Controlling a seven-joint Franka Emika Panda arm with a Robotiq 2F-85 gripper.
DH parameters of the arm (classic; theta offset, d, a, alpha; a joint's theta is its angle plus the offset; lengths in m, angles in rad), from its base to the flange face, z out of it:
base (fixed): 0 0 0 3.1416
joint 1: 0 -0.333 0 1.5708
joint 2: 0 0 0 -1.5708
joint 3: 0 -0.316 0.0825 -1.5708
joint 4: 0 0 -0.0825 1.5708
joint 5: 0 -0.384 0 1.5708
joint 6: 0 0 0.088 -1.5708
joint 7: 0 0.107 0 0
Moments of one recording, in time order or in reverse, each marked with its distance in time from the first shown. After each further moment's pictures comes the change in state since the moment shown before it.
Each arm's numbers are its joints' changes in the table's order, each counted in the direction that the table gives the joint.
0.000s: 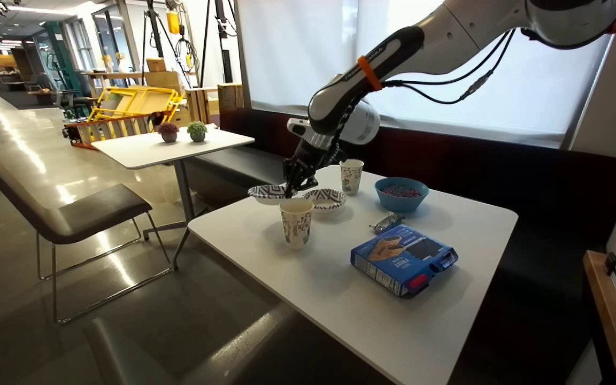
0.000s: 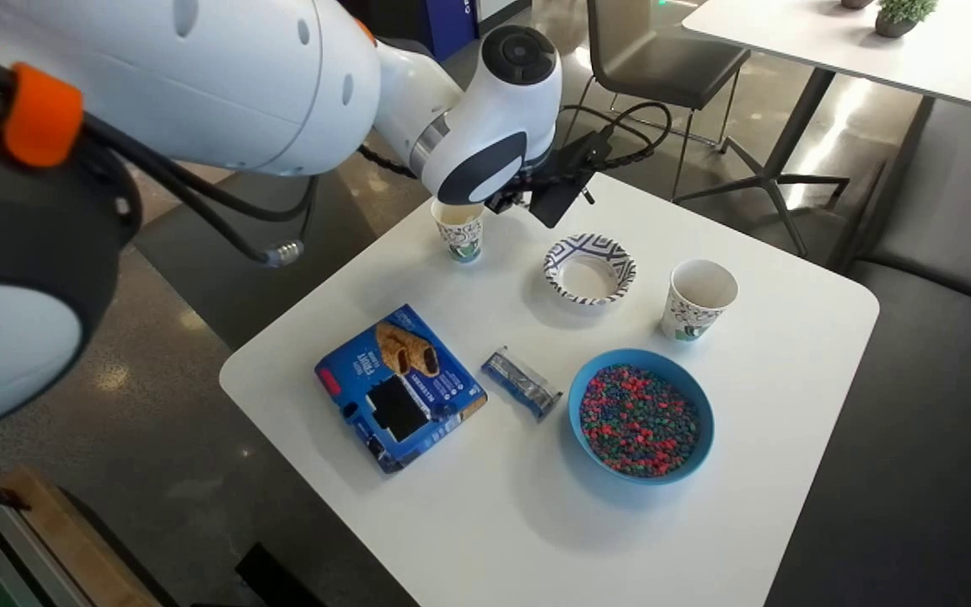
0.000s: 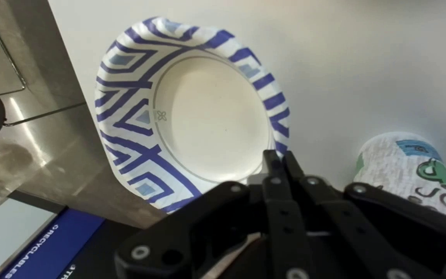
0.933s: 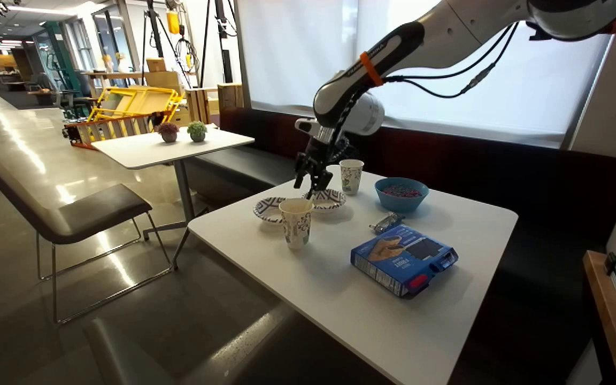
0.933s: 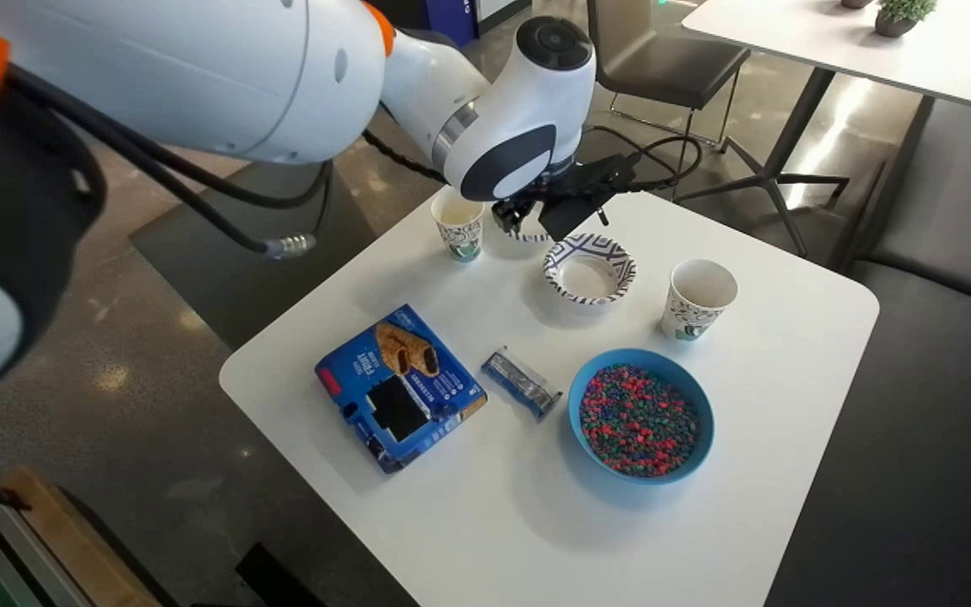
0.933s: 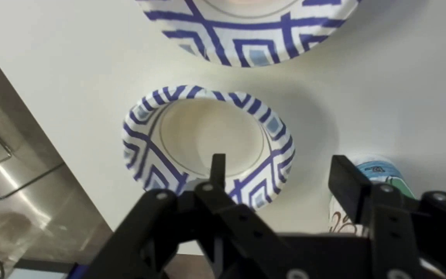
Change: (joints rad) arm -0.036 -0.034 0.114 0.034 -0.037 0.153 0.180
